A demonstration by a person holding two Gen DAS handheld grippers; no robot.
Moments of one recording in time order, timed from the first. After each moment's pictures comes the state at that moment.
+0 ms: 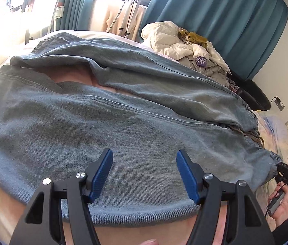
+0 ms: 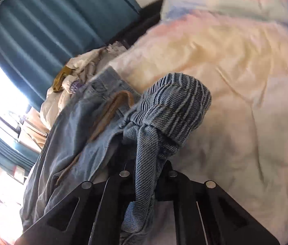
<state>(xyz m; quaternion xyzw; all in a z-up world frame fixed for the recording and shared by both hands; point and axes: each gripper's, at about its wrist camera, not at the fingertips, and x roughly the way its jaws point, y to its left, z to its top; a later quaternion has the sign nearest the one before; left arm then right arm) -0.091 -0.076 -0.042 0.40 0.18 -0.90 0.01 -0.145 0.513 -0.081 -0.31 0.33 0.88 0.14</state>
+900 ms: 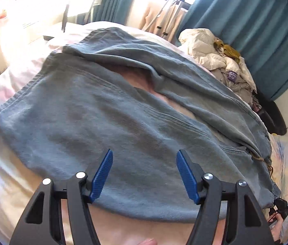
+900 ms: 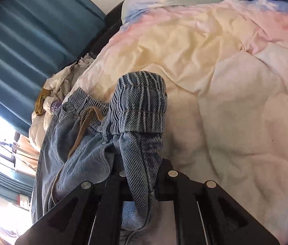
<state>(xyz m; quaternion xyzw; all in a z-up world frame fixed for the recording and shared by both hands) -0.056 -0.170 -0.020 0.45 0.24 -0.85 0.13 -0.097 0.569 -0.116 -0.33 0.43 0.81 0.22</state>
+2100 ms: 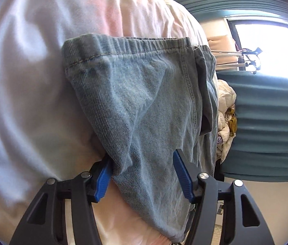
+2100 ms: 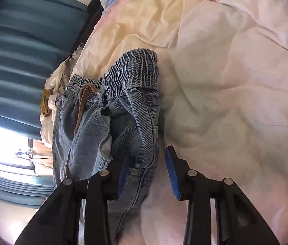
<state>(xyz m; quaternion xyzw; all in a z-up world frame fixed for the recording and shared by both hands) -0.004 -0.349 -0.102 0.37 0.60 -0.70 0.11 -0.053 0.559 -0.137 -0.35 0.55 0.74 0.18</state>
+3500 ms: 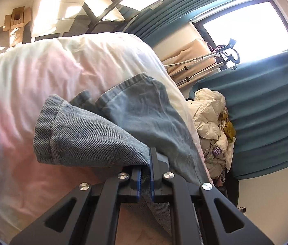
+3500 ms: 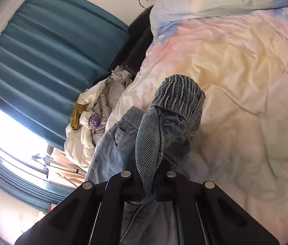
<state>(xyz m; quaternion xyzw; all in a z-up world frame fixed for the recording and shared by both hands) -0.148 -0.362 0.005 0.32 0.50 -0.79 0.14 -0.164 0.561 -0.042 -0.25 0.49 0.82 0.14</state>
